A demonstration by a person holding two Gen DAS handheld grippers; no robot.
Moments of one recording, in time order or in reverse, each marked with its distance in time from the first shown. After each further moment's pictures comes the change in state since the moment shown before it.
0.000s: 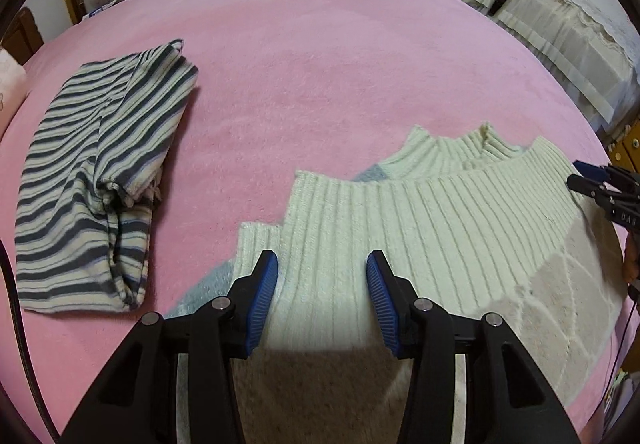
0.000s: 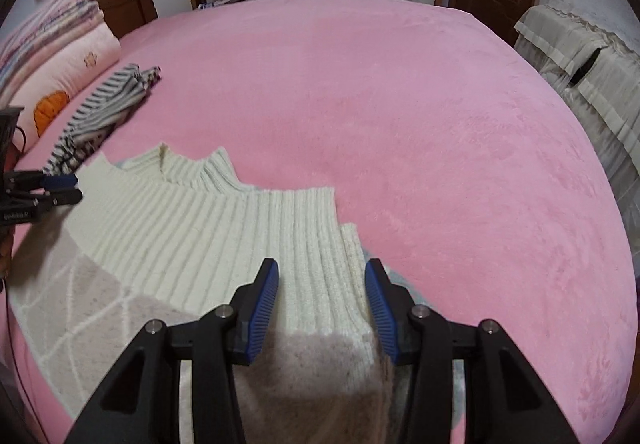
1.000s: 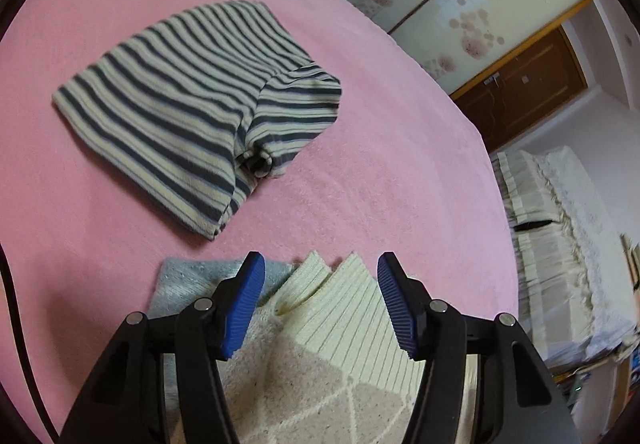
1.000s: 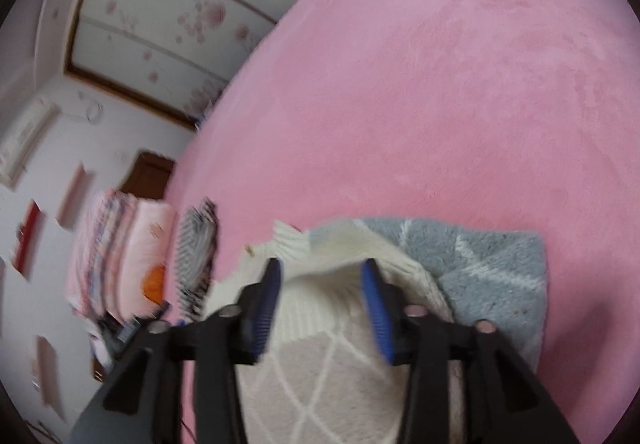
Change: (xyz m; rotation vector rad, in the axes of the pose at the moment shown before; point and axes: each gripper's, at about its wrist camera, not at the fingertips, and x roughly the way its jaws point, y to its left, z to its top) left arm -0.061 0.072 -0.026 -0.775 -0.281 -0.134; right arm -0.037 -0.075 -0.024 0.768 -0.113 0.470
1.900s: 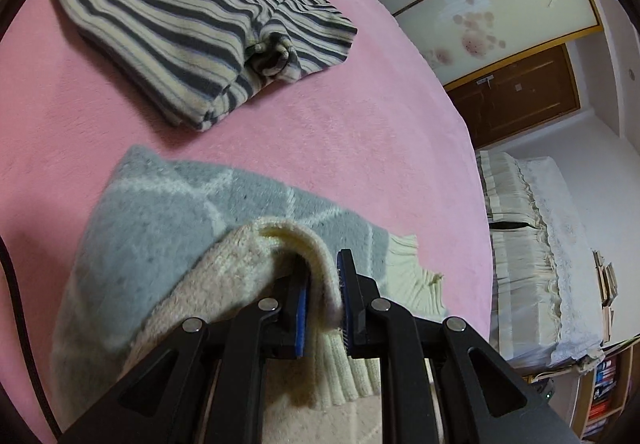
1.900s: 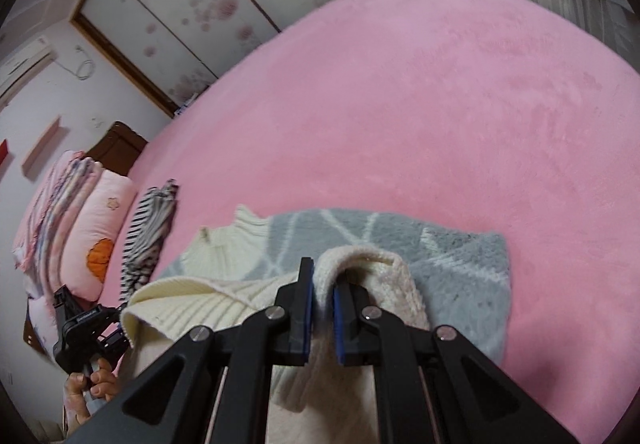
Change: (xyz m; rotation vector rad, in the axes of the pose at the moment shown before) left arm 0.040 0.035 -0.047 -0.134 0.088 -0.118; right arm 0.019 0.001 -0.032 -0.230 -0.036 -0.201
